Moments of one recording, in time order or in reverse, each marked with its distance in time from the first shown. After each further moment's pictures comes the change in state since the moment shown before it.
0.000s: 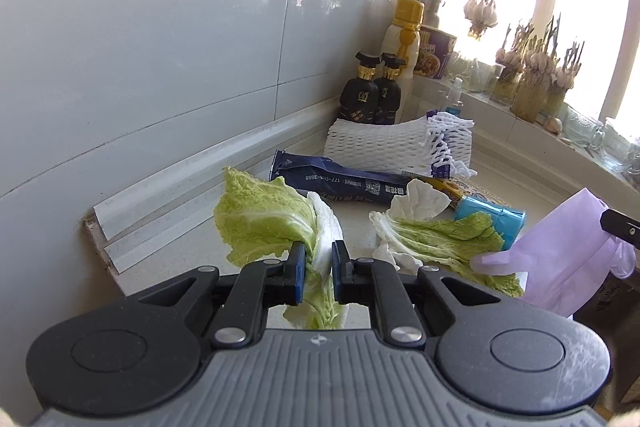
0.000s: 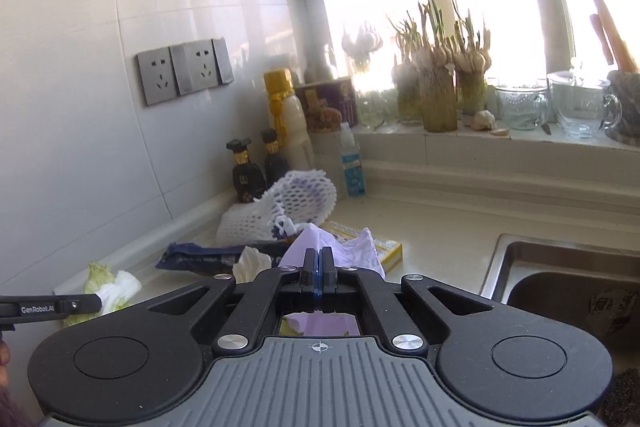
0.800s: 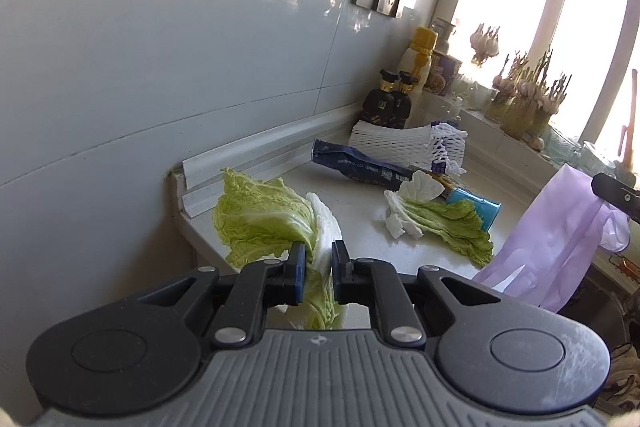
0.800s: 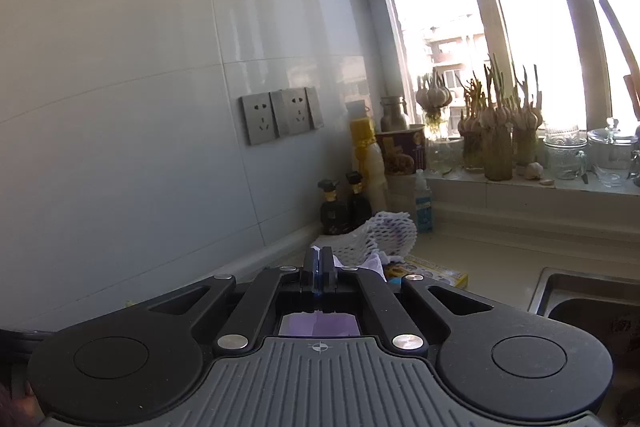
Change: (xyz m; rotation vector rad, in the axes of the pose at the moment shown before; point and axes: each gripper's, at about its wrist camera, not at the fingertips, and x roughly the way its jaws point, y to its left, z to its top) left arm -0.090 0.045 -0.033 -0.100 -0.005 -0.012; right arm -0.079 0.071 0.010 -0.057 -0.080 0.152
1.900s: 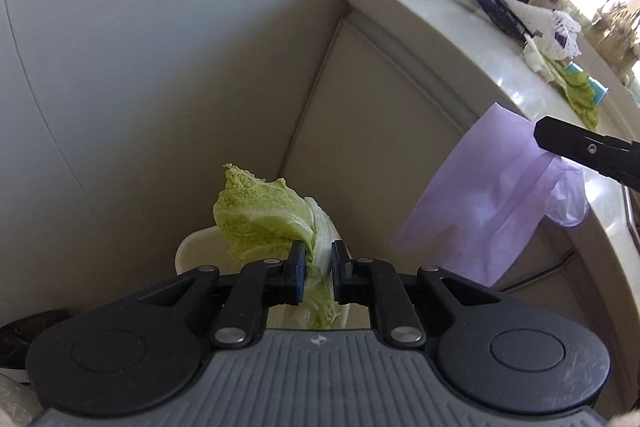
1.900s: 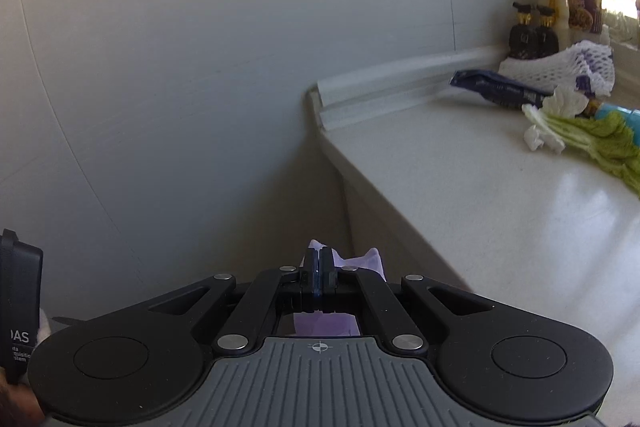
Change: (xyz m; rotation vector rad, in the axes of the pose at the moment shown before) left arm 0.007 0.113 -0.159 -0.213 0.316 0.115; right arm 0.043 0.134 -0.163 -0.159 0.436 0.305
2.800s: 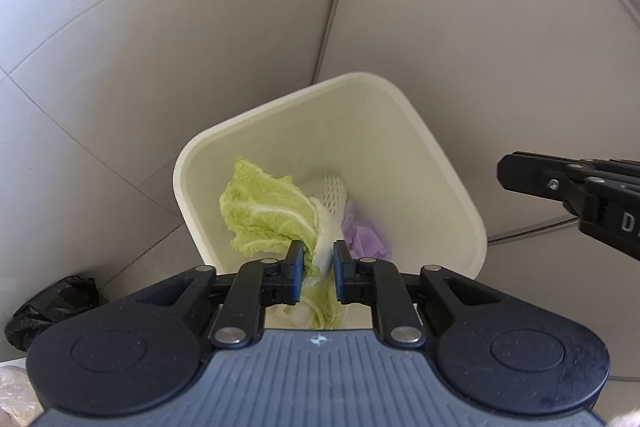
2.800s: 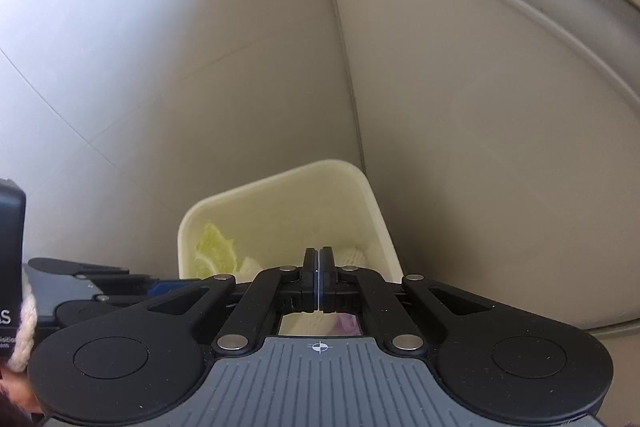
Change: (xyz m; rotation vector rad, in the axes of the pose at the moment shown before) left arm 0.111 0.025 -0.035 0.090 0.280 0.121; right arm 0.144 -0.011 -0.109 0.055 0.420 -0.037
